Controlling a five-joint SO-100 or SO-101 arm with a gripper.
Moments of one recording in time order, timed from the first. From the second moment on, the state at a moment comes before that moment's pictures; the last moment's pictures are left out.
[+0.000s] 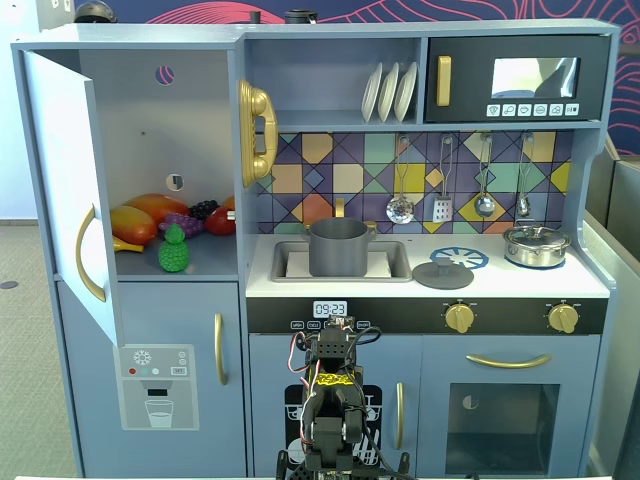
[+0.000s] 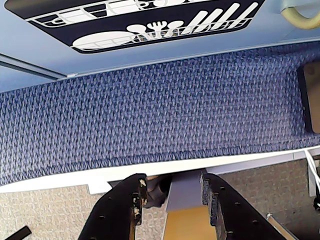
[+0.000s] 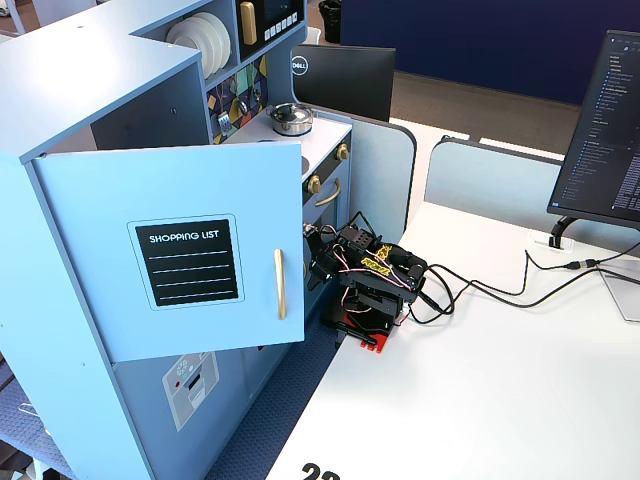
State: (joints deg) arm 1.6 182.4 171.9 77.6 -87.7
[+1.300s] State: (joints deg) arm -53.6 159.7 146.7 5.4 -90.4
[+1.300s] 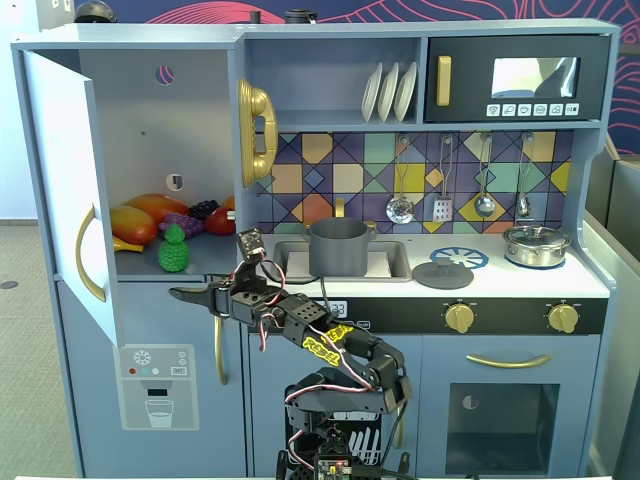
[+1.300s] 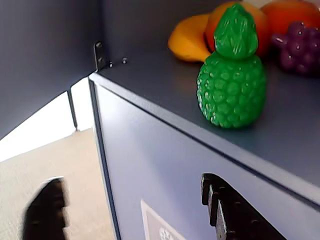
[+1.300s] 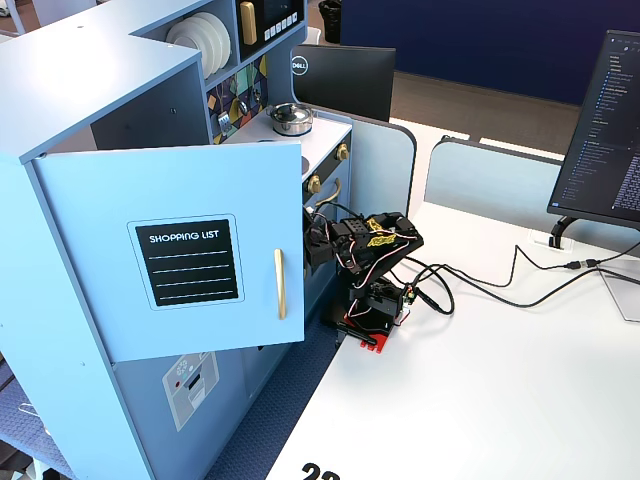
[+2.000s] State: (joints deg) arm -47.2 137.4 140.1 -14.9 -86.0
